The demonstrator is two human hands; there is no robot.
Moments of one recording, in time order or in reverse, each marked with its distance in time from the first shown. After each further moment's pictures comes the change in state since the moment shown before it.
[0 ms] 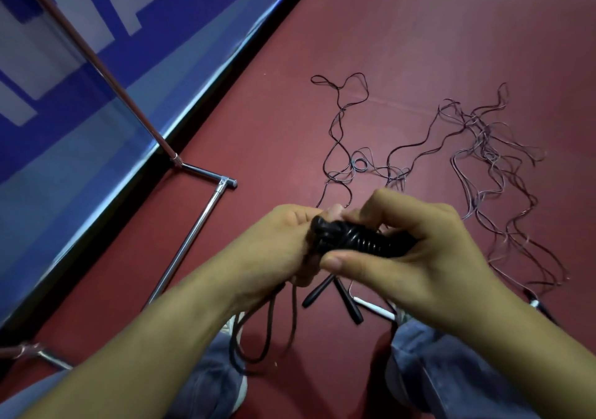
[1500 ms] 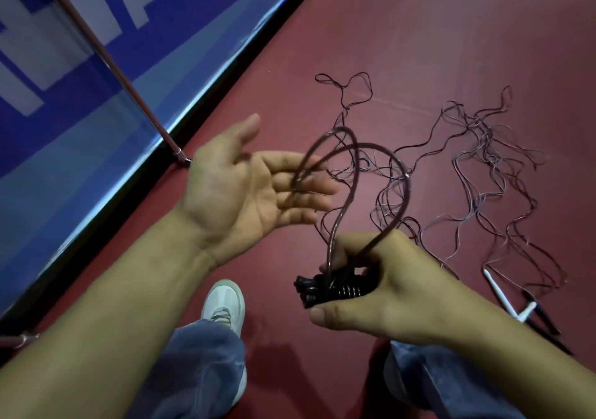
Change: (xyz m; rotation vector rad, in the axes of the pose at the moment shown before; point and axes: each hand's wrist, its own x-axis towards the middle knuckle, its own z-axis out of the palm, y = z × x) left_hand -0.010 0.035 -0.040 -0.510 0.039 0.062; right_hand -0.006 -0.001 0.017 -0.085 -0.386 0.355
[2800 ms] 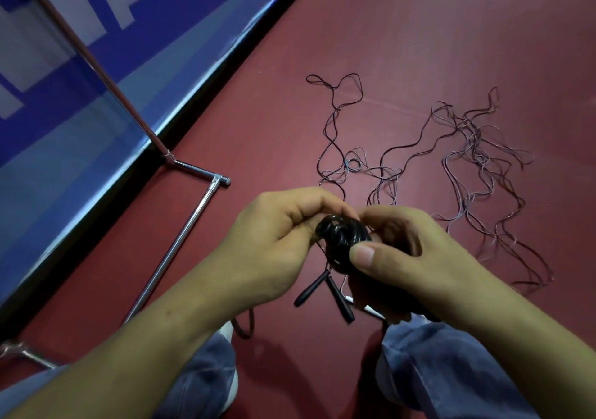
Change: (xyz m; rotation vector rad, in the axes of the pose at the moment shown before) left_hand -0.012 -0.036 0.037 0.914 0.004 0.451; right_hand -0.007 -0.011 -0.031 0.408 0.068 -0.040
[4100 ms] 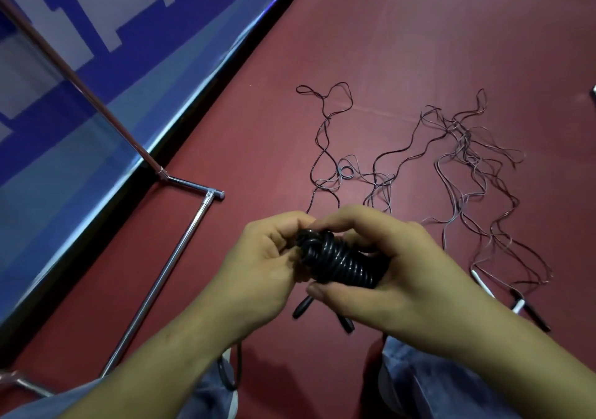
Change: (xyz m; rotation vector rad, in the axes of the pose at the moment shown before) left_hand 0.003 -0.021 0.020 -0.358 0.053 -0.181; right_hand -0.006 0.003 -0.002 -0.227 0.066 -0.147
